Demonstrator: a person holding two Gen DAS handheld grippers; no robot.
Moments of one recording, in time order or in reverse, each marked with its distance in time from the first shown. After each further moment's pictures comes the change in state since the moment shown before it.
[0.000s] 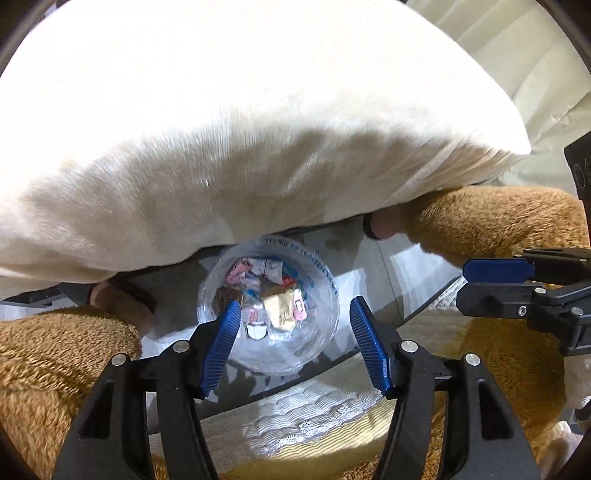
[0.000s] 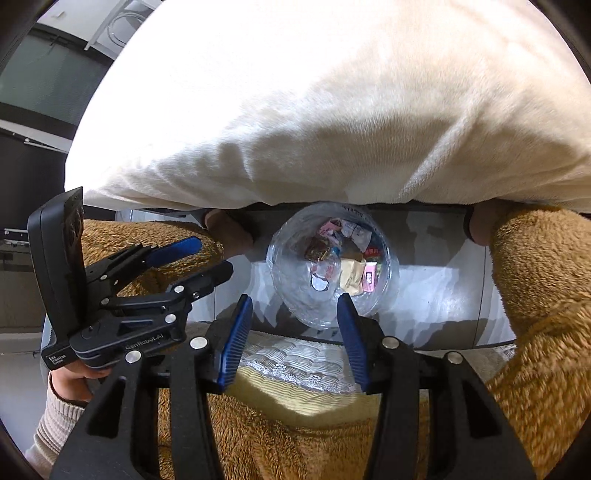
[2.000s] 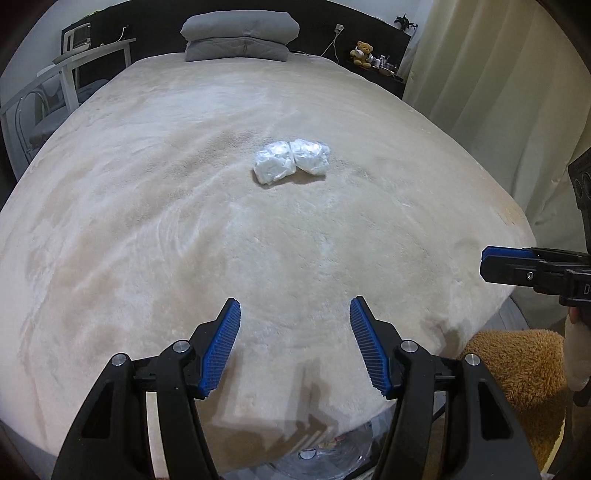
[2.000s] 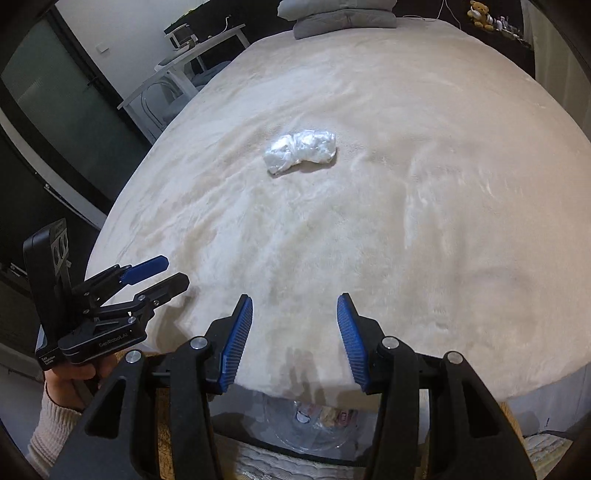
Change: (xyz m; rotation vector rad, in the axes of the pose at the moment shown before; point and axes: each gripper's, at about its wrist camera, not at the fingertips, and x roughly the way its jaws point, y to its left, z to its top) left arm -0.109 0.048 0.176 0.049 -0.355 0.093; right arm -0.113 0.028 0.173 -0.116 -0.366 -0.021
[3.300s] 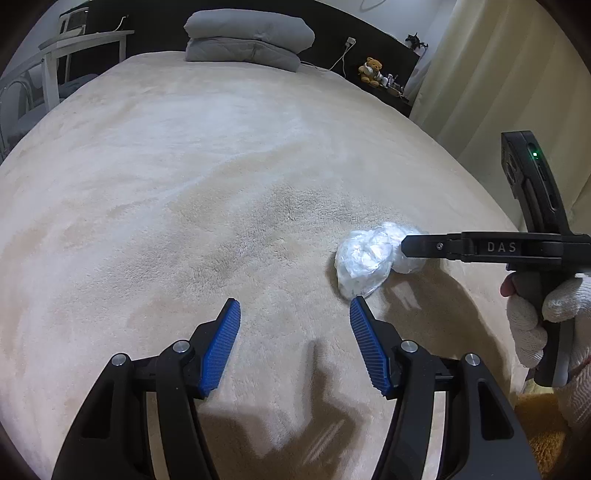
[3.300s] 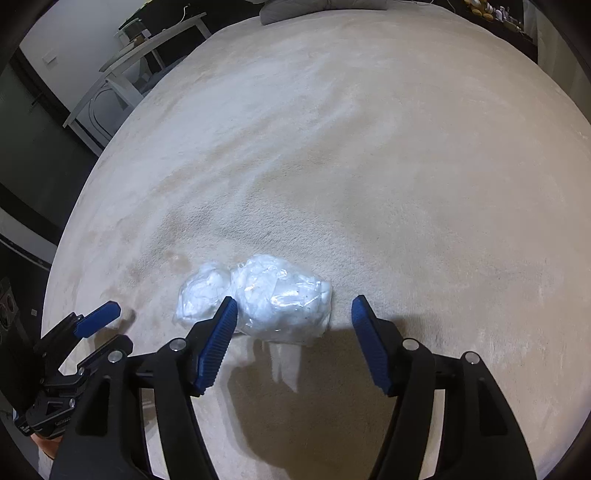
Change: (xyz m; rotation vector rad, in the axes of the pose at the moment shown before) left arm 0.101 0.097 0.108 -0.035 -0.044 -0.087; right arm 0.168 -0.034 0.179 0.059 0.050 -0.099
